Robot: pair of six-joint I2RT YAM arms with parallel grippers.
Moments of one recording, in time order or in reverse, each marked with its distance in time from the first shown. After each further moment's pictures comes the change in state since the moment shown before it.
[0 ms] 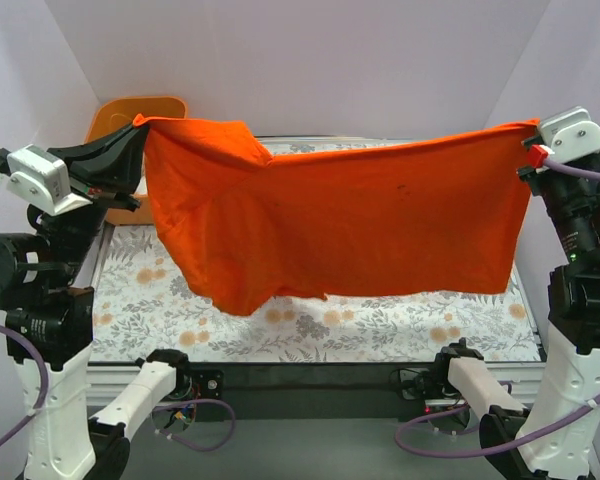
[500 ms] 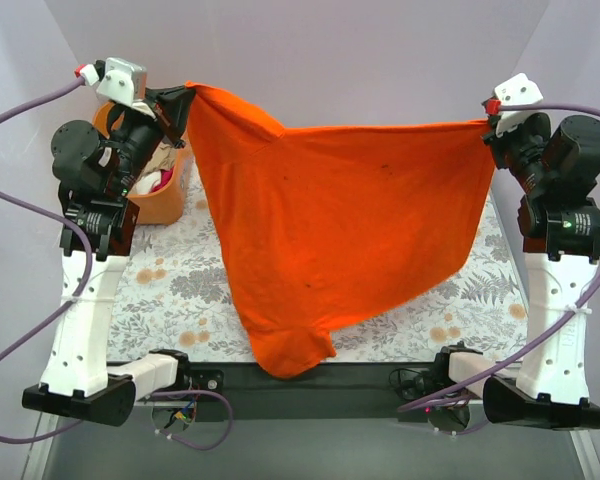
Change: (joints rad) left arm 0.000 0.305 0.009 0.034 -0.042 -0.023; right arm 0.000 0.194 -0.148 0.087 -0.004 0.014
